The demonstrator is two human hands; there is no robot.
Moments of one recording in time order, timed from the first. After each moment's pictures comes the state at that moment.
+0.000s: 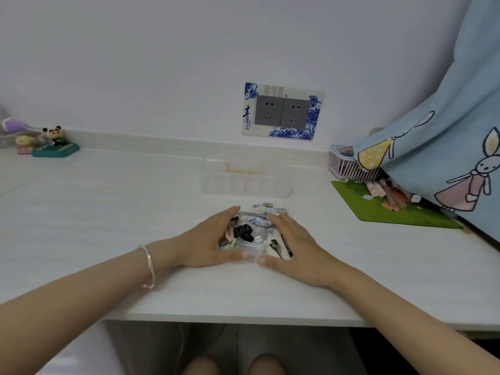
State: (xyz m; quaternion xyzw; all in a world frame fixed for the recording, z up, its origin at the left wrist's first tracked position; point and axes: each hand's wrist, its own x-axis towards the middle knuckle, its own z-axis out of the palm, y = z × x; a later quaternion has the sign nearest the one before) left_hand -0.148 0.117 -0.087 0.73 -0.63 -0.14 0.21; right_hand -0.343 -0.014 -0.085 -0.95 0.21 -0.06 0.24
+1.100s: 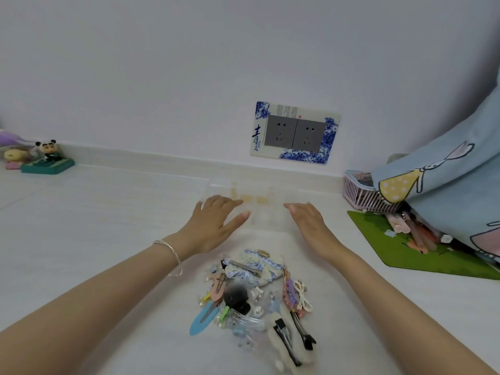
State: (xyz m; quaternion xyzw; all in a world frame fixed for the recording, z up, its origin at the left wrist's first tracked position) left_hand -0.070 0.043 -0.069 0.79 -0.56 0.01 0.25; right_hand -0.252 -0.122 -0.065 -0.88 0.27 -0.21 0.33
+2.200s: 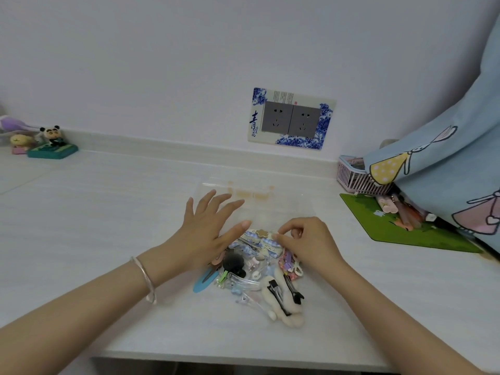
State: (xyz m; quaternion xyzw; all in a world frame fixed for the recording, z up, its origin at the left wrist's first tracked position) left_hand -0.138 0.111 -0.066 0.77 -0.58 0.01 0.26; right_hand -0.298 -0.041 -0.066 -0.87 0.30 -0.27 0.29
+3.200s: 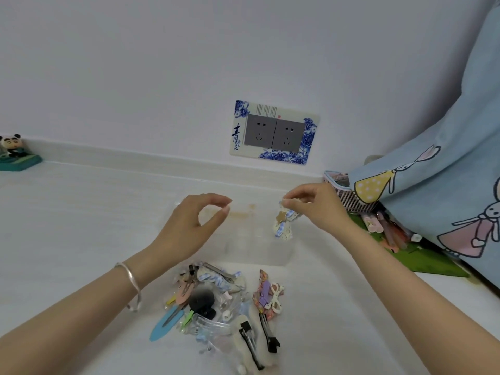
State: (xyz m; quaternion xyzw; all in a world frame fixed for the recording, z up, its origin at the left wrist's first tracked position) left_hand -0.120 0.055 -0.045 0.71 -0.53 0.03 0.47; right_hand -0.282 -0.146 -0.002 -0.86 0.23 -0.33 0.31
